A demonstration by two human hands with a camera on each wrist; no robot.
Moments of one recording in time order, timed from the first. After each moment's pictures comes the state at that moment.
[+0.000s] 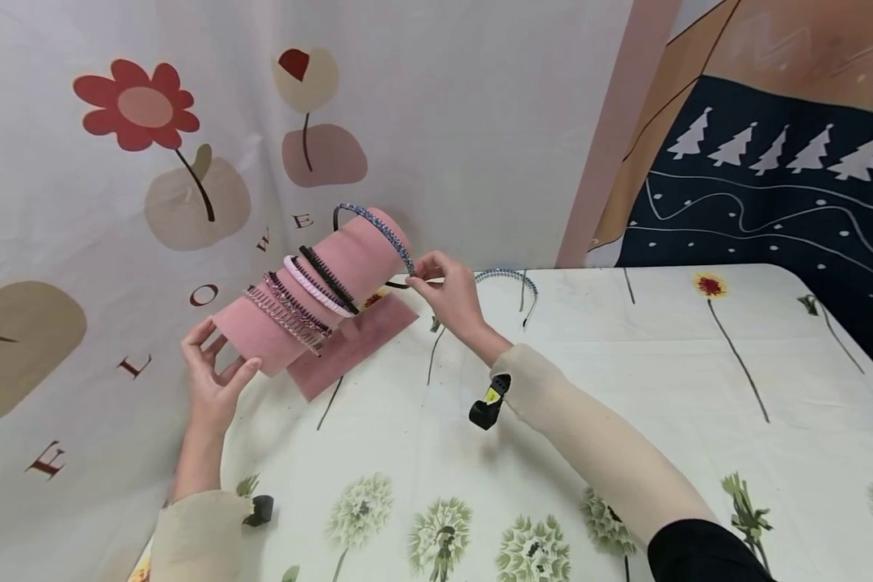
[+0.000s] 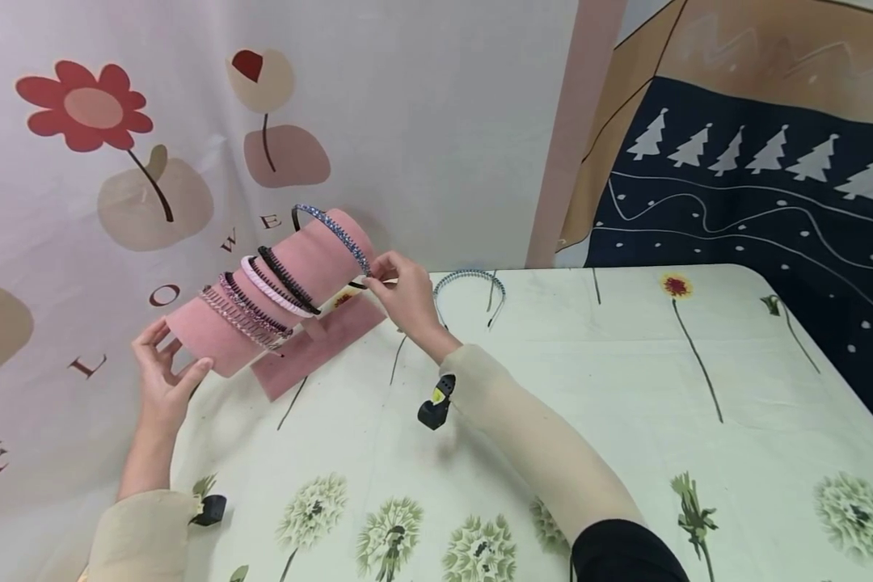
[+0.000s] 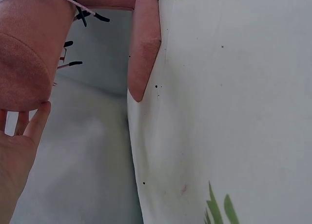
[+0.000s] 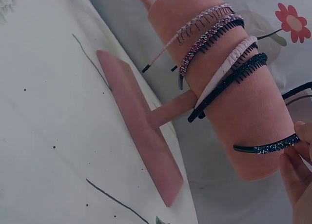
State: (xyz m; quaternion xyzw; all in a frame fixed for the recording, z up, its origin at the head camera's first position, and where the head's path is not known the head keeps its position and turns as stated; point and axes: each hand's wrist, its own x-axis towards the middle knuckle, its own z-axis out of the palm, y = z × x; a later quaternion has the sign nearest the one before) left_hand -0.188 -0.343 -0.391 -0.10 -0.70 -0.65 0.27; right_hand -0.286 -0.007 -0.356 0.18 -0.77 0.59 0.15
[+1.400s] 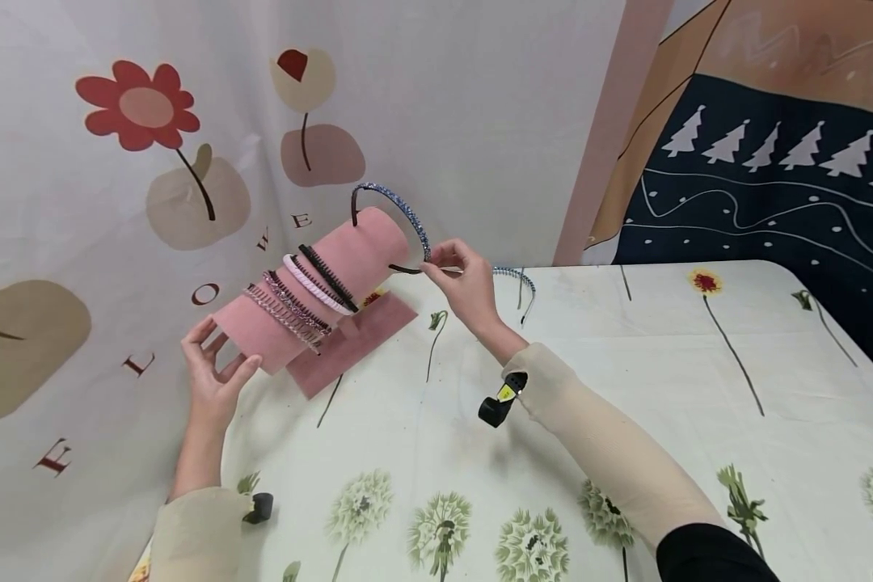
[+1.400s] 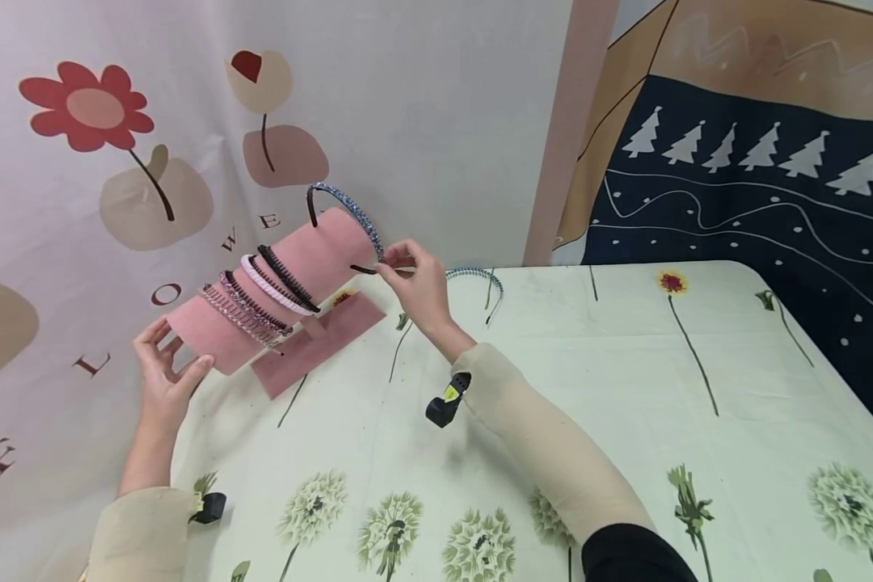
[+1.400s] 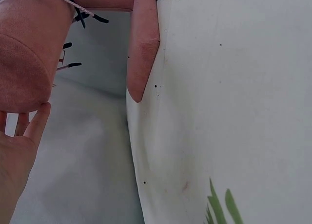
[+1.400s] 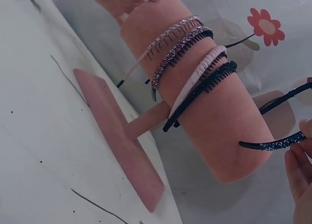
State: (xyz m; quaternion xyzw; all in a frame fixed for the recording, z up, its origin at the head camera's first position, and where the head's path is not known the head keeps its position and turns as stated) left_hand -0.188 -0.344 -0.391 -0.10 -0.70 -0.65 0.27; right_hand -0.277 0.011 -0.344 0.16 -0.71 0.66 0.19
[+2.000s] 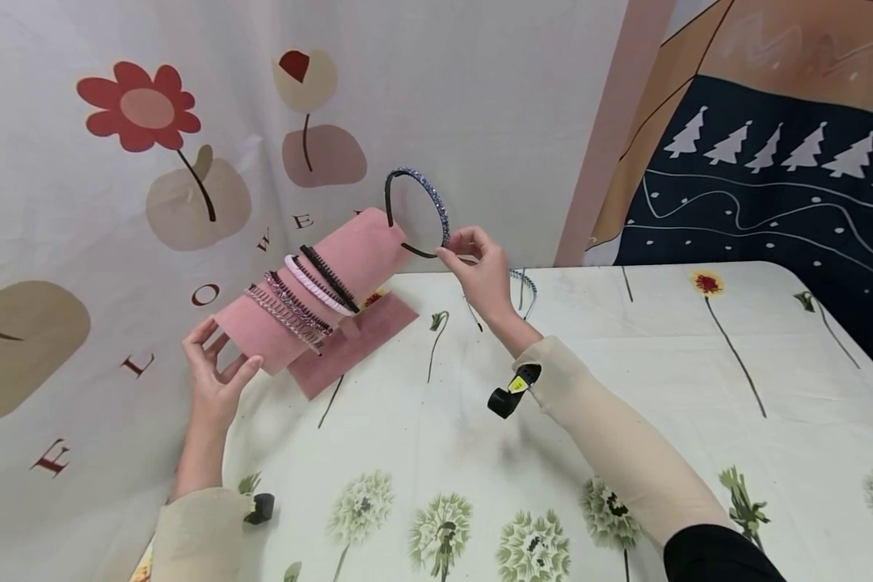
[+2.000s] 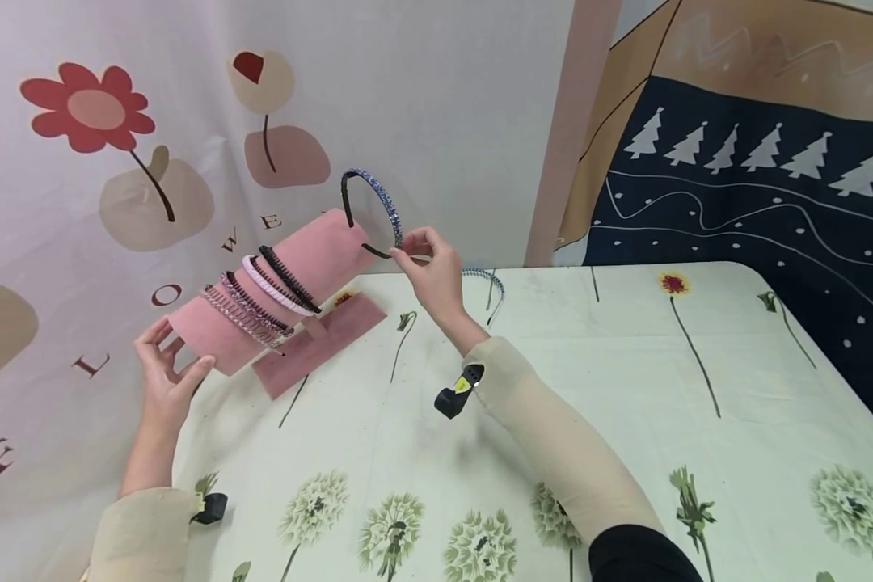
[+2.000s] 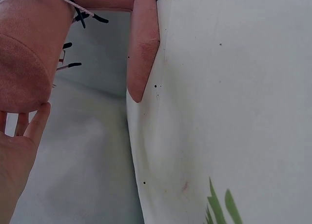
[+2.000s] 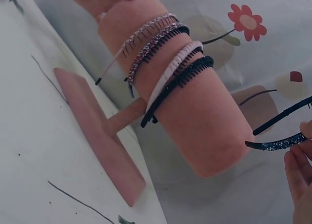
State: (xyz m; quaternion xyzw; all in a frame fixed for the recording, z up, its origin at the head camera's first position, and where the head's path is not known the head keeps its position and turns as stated) left_hand -0.190 -0.345 -0.392 -0.10 -0.70 -0.66 0.27; right_hand -0.283 0.027 -0.333 0.13 -0.69 0.68 0.20
